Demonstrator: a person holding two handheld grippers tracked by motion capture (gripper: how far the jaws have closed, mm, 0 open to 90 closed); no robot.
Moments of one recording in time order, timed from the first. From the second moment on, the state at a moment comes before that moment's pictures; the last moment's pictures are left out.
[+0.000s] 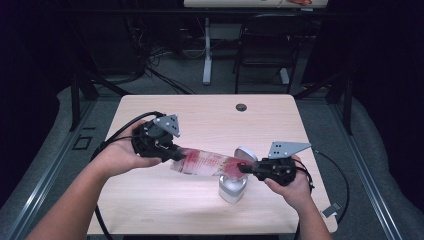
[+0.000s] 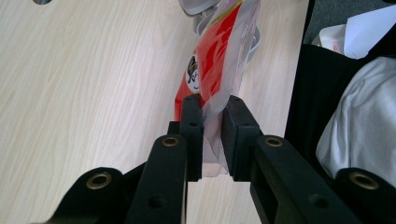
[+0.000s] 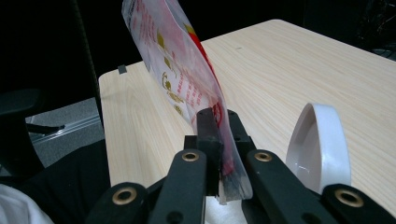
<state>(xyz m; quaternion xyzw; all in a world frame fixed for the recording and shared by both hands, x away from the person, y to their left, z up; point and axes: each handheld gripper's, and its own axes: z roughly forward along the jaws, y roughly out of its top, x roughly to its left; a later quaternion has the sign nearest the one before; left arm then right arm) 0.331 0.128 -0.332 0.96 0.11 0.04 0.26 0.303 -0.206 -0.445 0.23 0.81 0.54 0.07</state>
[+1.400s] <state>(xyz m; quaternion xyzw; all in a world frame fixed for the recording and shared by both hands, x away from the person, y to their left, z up) 0.330 0.155 -0.356 0.95 0.13 0.03 0.28 0.307 -0.204 -0.457 0.22 0.81 0.55 0.06</state>
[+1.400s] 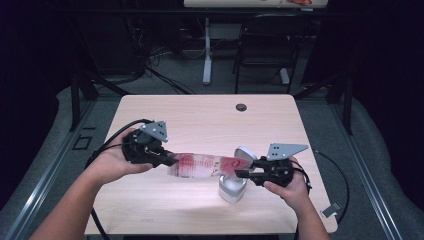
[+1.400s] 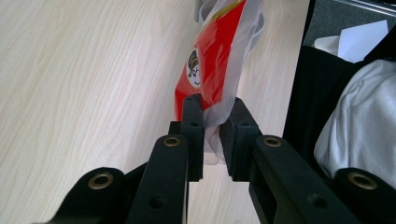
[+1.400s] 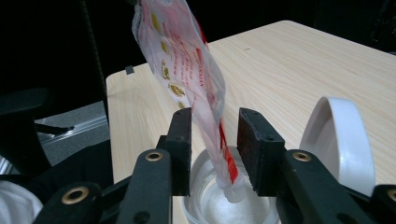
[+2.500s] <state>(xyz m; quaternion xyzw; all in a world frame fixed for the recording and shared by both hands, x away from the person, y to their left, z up) 0.331 0.160 -0.368 0.95 0.14 0.02 0.28 0.312 -0.208 -0.468 0.22 0.81 0.54 0.05</state>
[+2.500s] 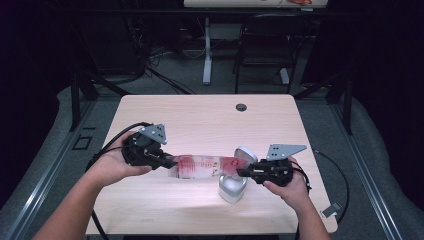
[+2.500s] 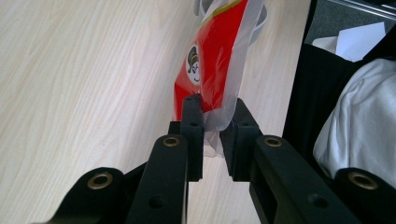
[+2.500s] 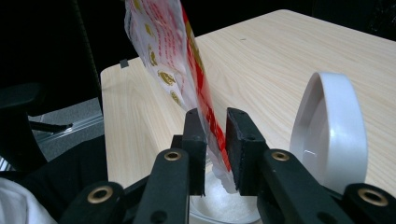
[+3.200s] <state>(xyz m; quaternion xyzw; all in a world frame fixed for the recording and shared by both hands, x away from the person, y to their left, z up) 0.331 0.169 -0.384 0.95 0.15 0.01 0.29 0.313 -0.206 -0.473 0.22 0.81 0.54 0.04</state>
